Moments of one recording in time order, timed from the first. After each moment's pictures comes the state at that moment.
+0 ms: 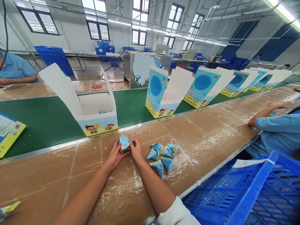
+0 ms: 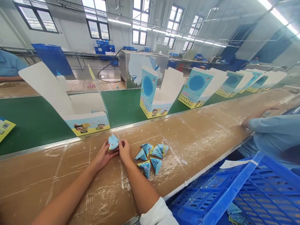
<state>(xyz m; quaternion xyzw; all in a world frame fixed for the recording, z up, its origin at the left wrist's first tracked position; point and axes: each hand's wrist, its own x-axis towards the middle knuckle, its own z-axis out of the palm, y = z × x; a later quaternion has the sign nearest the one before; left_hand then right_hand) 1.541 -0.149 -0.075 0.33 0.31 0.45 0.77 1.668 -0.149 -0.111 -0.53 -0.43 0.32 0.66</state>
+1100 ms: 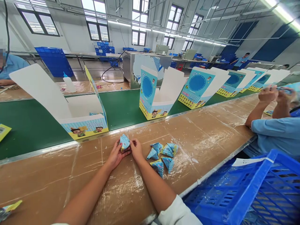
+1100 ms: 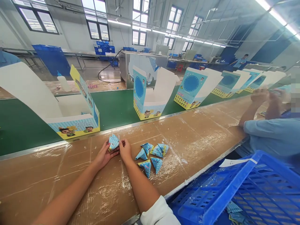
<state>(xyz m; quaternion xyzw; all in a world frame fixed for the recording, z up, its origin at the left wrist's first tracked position) 1.539 -0.146 -0.080 0.33 0.30 0.44 0.78 1.667 -0.149 -0.107 -0.53 -0.41 0.33 0.66</state>
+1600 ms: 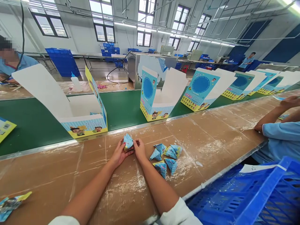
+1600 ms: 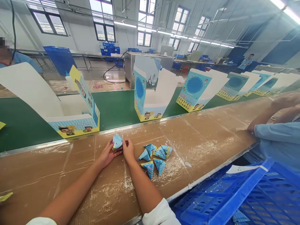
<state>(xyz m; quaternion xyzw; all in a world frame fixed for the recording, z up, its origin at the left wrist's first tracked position) 1.541 -0.150 -0.076 0.33 0.29 0.44 0.78 1.669 -0.151 -0.105 -0.53 -0.42 0.33 0.66</state>
